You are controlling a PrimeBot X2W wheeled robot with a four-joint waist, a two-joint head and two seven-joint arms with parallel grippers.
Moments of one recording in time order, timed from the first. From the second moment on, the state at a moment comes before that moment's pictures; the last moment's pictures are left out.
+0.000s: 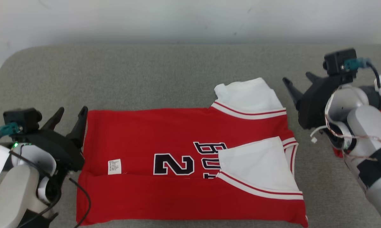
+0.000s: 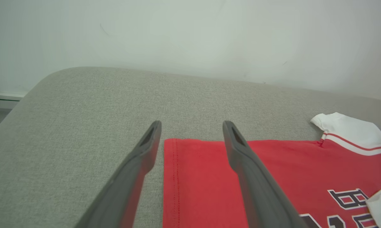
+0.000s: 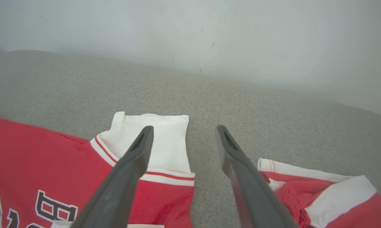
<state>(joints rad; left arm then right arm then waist) -0.53 0.32 -0.30 0.47 -0.52 -0.07 0.10 -0.72 -0.37 0.44 0.44 0.62 -0.05 0.36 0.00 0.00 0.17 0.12</state>
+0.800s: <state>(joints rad) -0.86 0.20 -0.36 0.86 -0.54 -0.11 0.21 -1.05 -0.25 0.50 0.87 0.56 -0.03 0.40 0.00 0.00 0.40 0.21</state>
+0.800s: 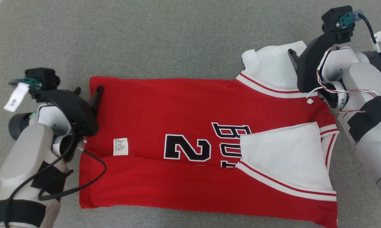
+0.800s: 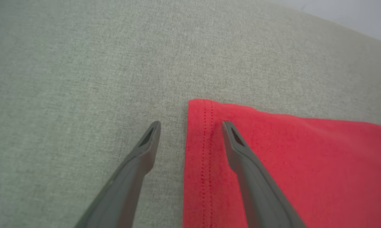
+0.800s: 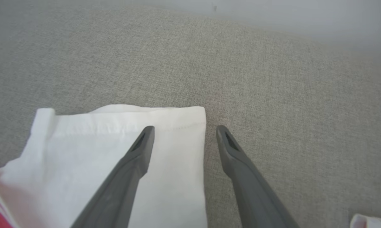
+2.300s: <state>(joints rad) -0.97 0.16 -0.41 1.05 -0.60 -0.12 0.05 -1.19 -0.22 0.55 1.14 0.51 0.08 0.13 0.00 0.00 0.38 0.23</state>
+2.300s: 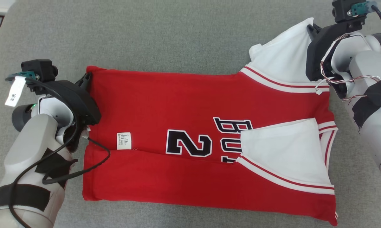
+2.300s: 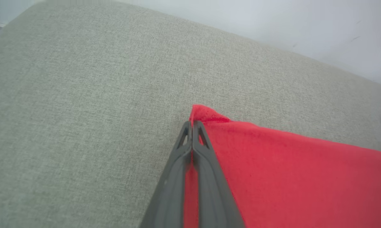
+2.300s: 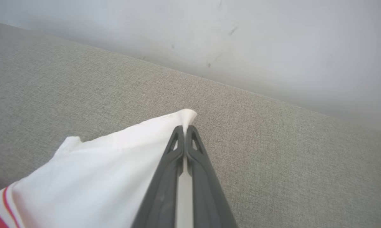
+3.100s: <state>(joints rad) -0.77 0.26 -0.52 0.95 -0.67 -0.12 -0.07 -0.86 -0.24 0.59 0.89 0.69 0.12 -0.10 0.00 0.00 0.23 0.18</state>
